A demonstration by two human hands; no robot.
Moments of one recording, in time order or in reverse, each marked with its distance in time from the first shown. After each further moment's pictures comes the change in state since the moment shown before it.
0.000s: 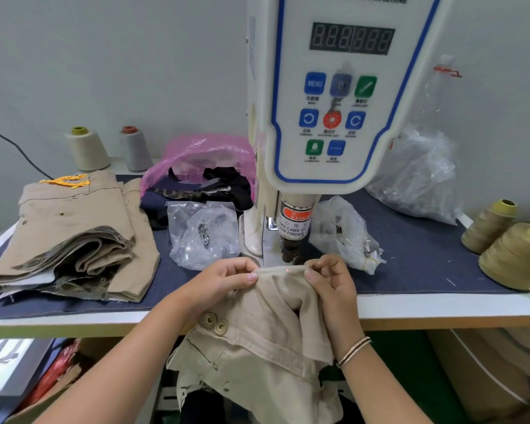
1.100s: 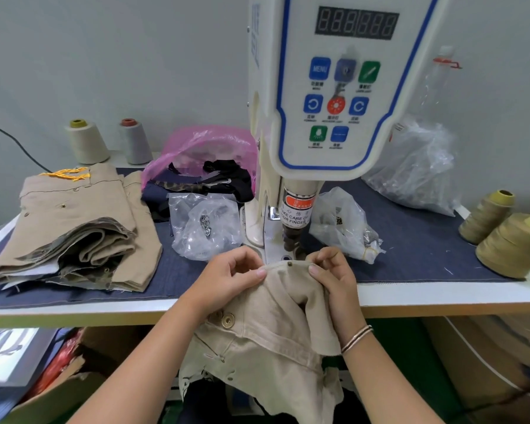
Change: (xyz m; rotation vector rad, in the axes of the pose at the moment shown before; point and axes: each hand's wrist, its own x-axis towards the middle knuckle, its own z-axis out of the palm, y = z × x) left_hand 0.000 -0.017 0.011 0.235 0.236 0.222; right_hand -0.005 -0.002 -0.001 0.168 -0.043 0.036
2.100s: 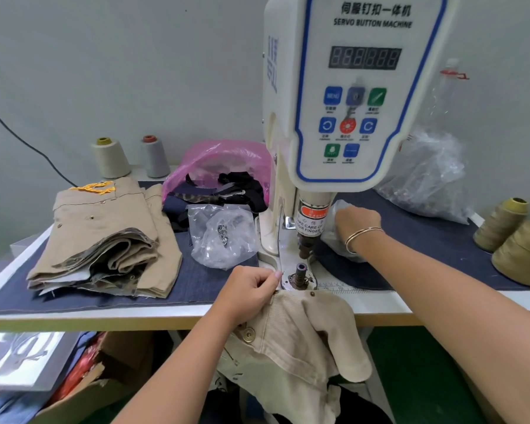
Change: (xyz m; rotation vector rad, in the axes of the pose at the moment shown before) left_hand -0.001 0.000 0.014 0.327 0.108 0.069; right_hand 0.136 -0.052 0.005 -2.142 -0.075 0.247
